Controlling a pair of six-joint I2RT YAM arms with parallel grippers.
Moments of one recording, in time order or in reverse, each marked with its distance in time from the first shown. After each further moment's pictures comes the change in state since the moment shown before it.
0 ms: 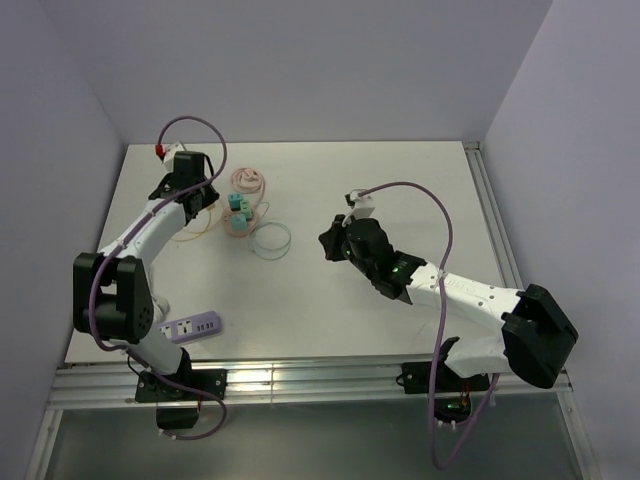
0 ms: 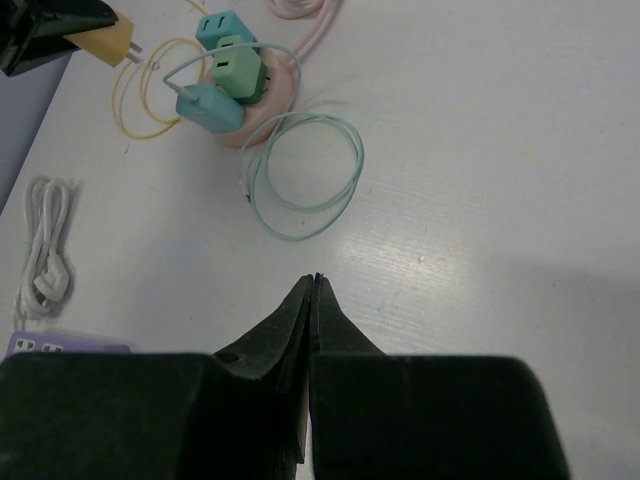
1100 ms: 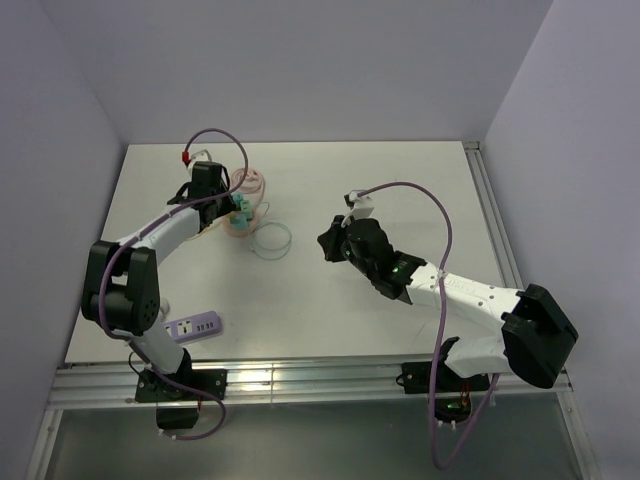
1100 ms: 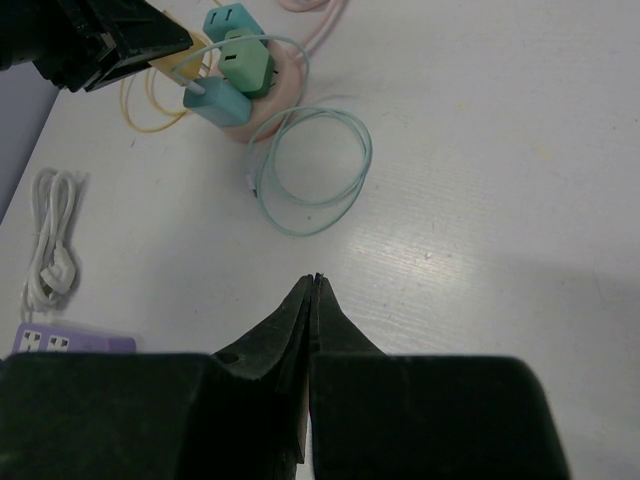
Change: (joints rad) left arm -0.078 0.063 -0.083 0.137 0.080 0.058; right arm 0.000 0.001 -0.001 -0.001 -0.024 0.004
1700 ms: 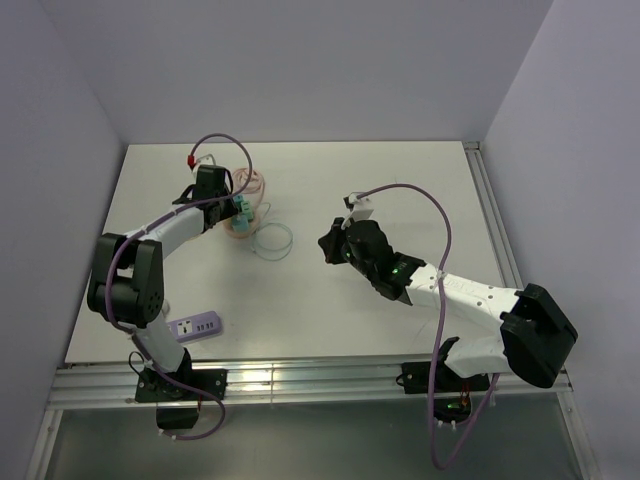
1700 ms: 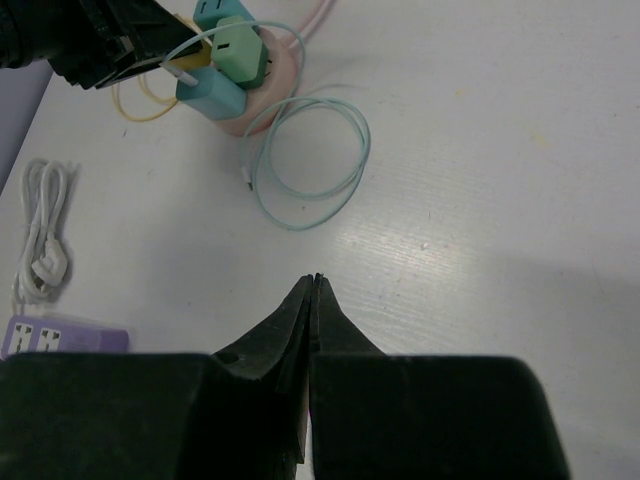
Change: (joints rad) left arm -0.004 0.056 -0.005 0.025 -0.007 0.037; right arm -0.001 0.003 -0.014 0.000 -0.008 0.000
